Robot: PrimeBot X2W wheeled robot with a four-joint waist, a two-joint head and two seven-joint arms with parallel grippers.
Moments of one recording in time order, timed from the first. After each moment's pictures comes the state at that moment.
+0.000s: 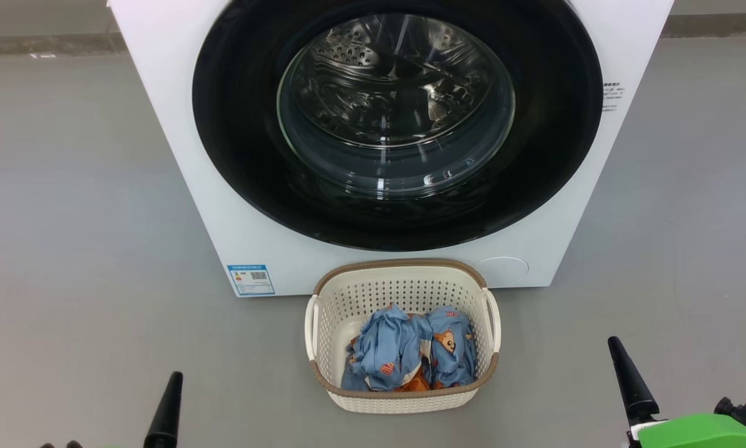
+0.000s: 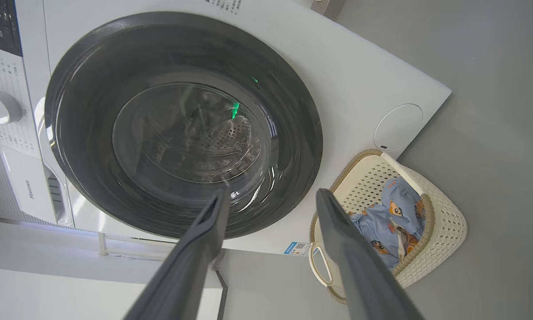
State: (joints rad) left arm 0.00 0.02 0.03 0.26 -1.29 -0.13 0.02; right arm -0.02 -0.07 -0.07 0.30 1.30 0.13 0.01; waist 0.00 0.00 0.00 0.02
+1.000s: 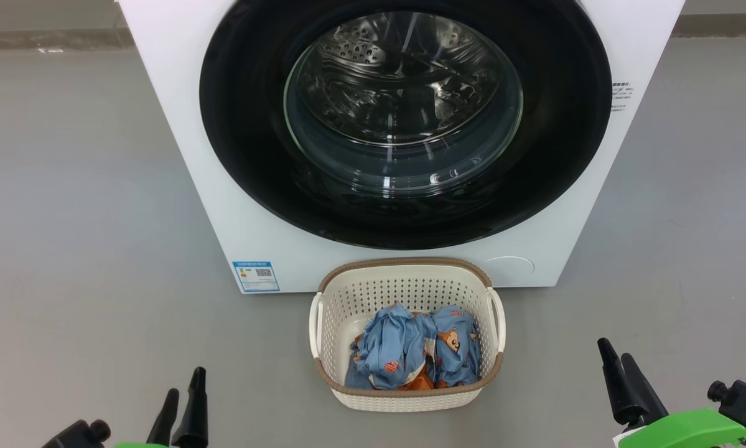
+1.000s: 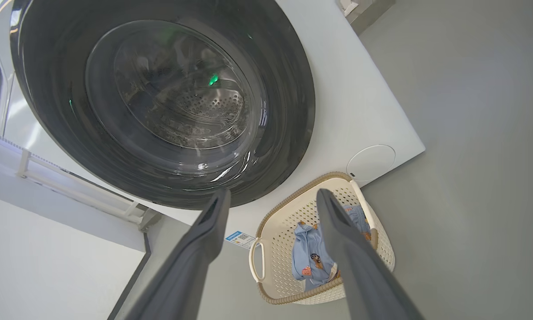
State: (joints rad) left arm 0.02 0.02 -0.04 0.20 -0.88 -0.10 -0.07; right arm -0.02 -0.12 -0.02 0.30 0.94 0.13 -0.07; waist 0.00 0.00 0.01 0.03
